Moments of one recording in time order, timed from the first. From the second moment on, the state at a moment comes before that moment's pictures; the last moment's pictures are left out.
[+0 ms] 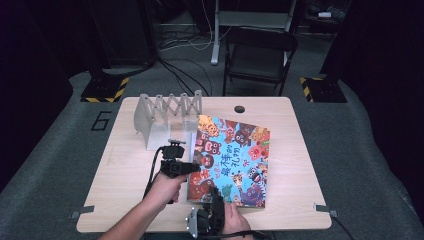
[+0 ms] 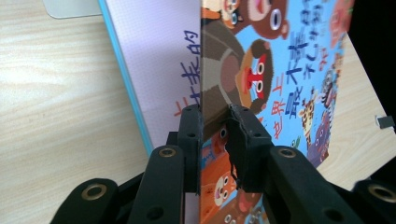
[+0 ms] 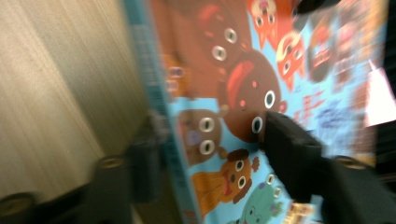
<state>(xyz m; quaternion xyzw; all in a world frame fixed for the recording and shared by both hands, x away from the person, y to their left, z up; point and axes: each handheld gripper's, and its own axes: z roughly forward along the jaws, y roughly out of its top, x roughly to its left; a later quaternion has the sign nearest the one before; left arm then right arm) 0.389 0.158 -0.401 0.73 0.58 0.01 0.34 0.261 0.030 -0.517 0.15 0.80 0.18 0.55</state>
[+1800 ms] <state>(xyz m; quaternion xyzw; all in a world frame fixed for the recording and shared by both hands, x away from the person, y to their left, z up) 0.420 0.192 -0.451 0.61 0.64 -0.25 0.38 0.234 0.022 -0.475 0.16 0.77 0.28 0.55</state>
